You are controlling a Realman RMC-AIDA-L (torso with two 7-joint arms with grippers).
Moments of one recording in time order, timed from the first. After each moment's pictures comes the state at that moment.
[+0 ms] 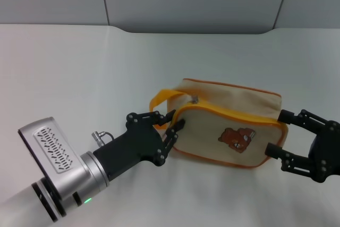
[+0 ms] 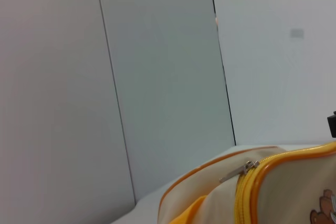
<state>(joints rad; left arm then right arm) -0.52 -2.08 -0.12 -0.22 2.31 1.25 -0.14 0.37 2.08 -0.23 -0.46 -2.13 -1.82 0.88</state>
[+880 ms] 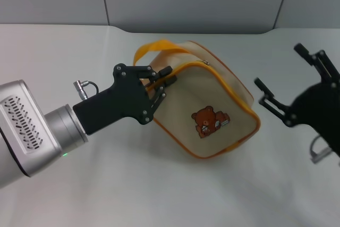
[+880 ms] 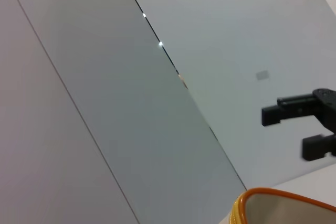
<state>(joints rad) -0.65 -2.07 -0.11 0.04 2.33 1.52 -0.06 0.41 2.09 -0.23 0.03 -1.70 -1.72 -0.24</state>
